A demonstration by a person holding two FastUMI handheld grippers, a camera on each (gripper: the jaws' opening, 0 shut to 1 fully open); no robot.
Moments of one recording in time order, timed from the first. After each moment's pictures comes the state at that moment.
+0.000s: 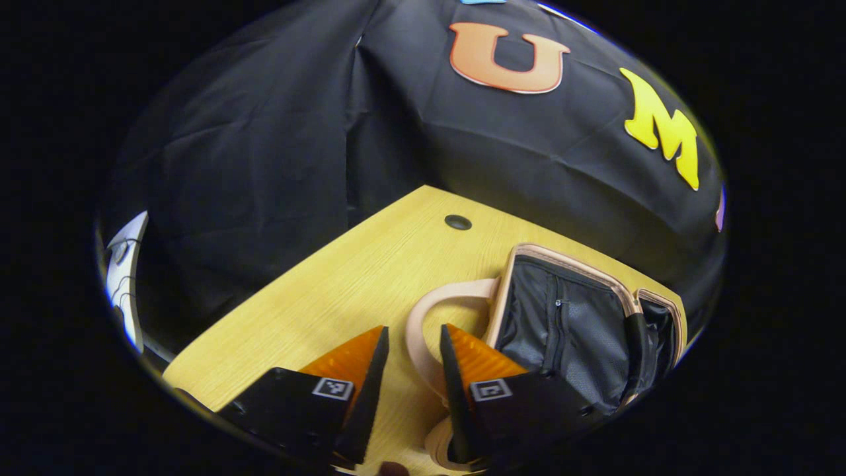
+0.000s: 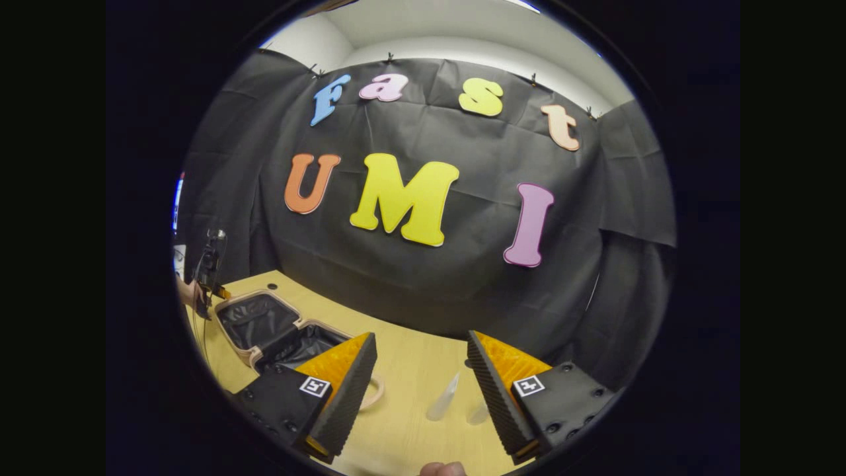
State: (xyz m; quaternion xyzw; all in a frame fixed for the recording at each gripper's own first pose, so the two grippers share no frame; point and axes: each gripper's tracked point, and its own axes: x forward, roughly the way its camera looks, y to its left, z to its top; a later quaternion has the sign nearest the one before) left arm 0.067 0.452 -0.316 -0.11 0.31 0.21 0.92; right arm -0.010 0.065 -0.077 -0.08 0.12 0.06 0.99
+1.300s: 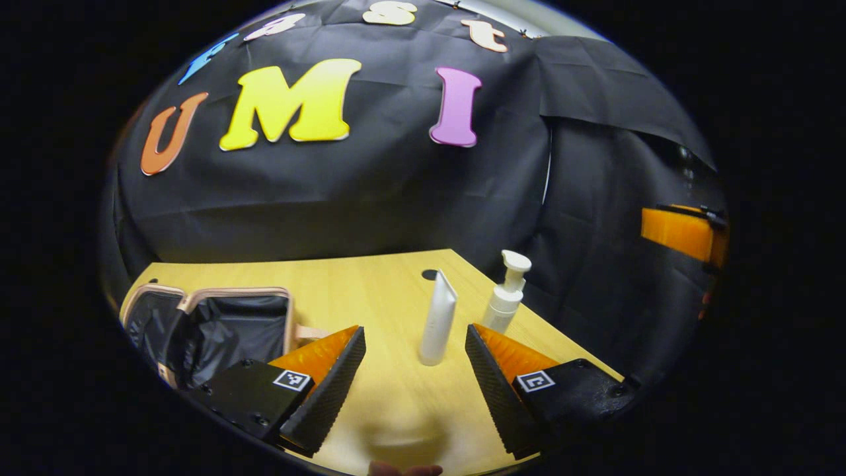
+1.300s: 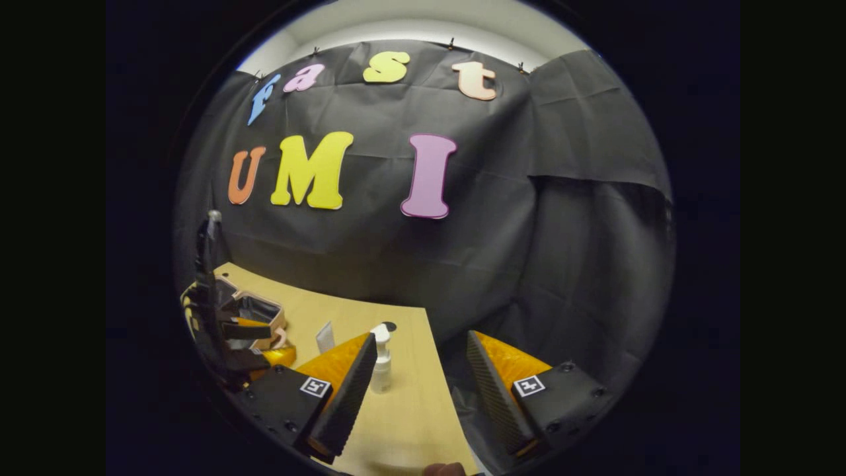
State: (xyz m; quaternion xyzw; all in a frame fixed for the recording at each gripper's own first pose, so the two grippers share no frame) left arm 0.075 -0.208 -0.262 -0.01 0.25 -0.21 0.95; right arm -0.037 -0.190 -0.133 -0.04 0.18 -0.07 0.98
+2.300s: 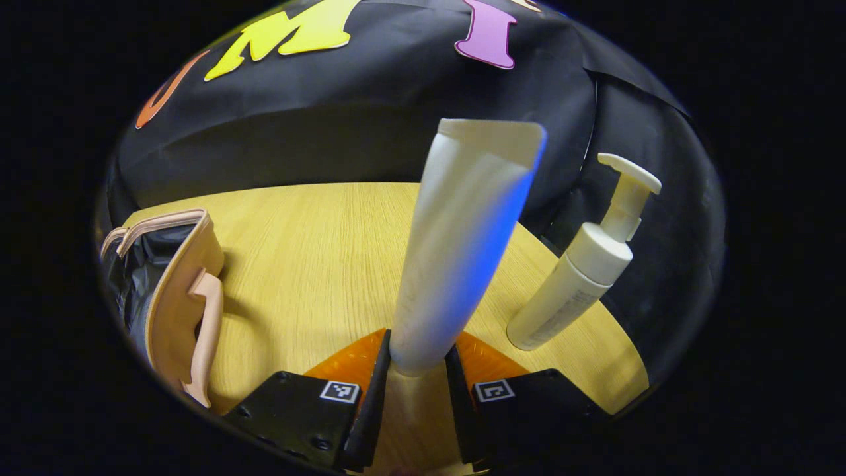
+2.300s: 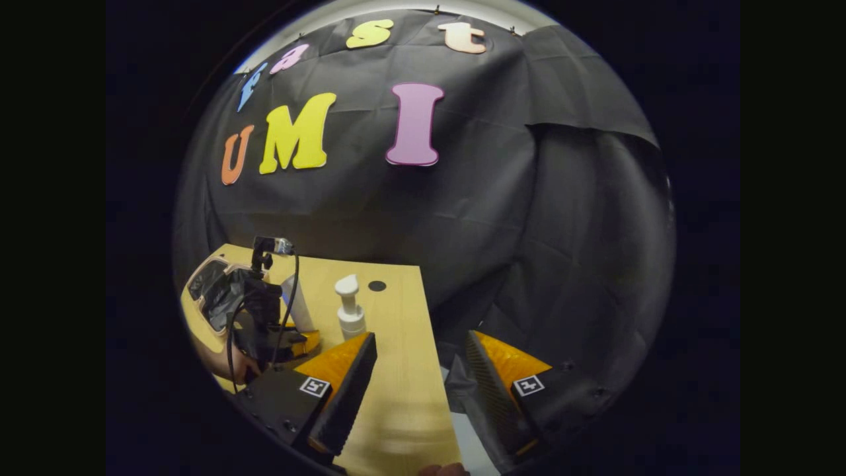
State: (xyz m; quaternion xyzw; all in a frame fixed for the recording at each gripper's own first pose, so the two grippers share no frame) left arm 0.136 -0.234 -0.383 -0.03 0.36 -0.15 0.92; right arm -0.025 -0.222 -0.216 -0.01 0.27 -0.04 0.96
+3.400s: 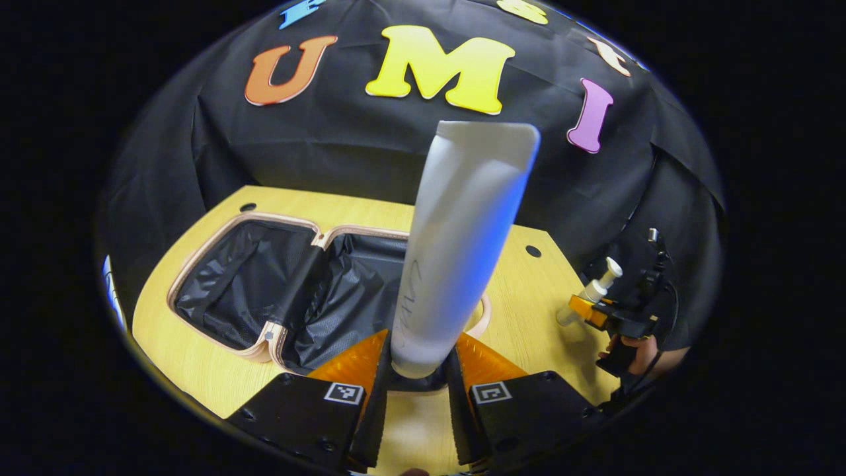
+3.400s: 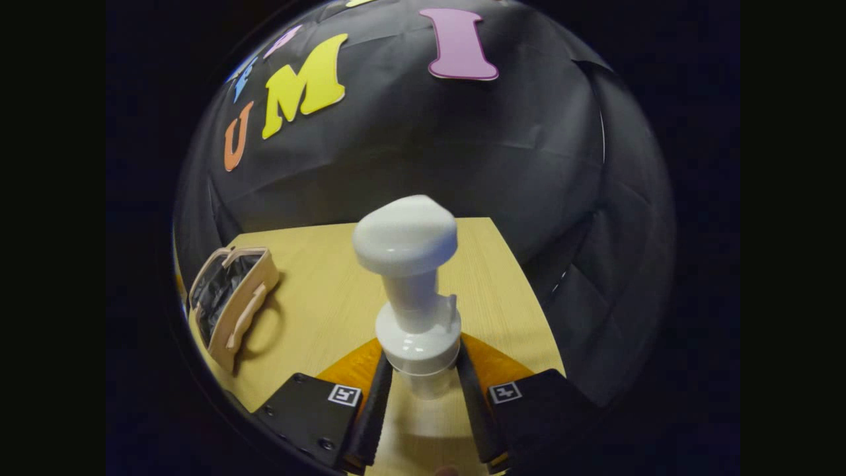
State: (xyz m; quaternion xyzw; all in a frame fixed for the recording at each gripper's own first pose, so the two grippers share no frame) left arm 0.014 0.029 -0.220 -0.10 0.39 -0.03 0.91; right arm 0.093 -0.124 -0.371 0.05 0.35 0.03 0.93
